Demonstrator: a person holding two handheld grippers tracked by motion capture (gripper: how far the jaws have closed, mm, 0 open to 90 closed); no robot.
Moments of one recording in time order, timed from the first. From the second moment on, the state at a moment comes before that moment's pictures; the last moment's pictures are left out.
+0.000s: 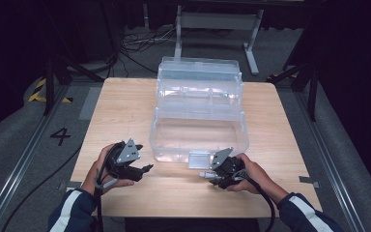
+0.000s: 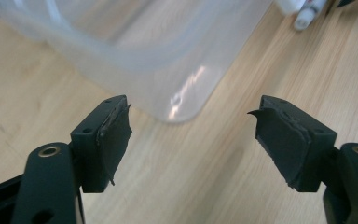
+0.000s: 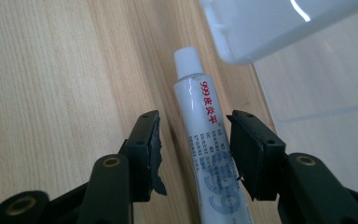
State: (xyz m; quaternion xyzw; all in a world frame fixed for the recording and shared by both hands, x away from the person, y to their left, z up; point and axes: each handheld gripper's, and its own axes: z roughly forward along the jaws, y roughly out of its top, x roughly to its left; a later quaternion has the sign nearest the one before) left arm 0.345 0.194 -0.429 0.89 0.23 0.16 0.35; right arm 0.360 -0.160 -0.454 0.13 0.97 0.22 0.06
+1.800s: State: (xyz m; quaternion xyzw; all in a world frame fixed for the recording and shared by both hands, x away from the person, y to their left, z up) left arm 0.356 0.207 -0.495 0.89 0.26 0.08 0.36; right arm 0.356 -0.165 -0.435 0.07 0.99 0.13 0.01
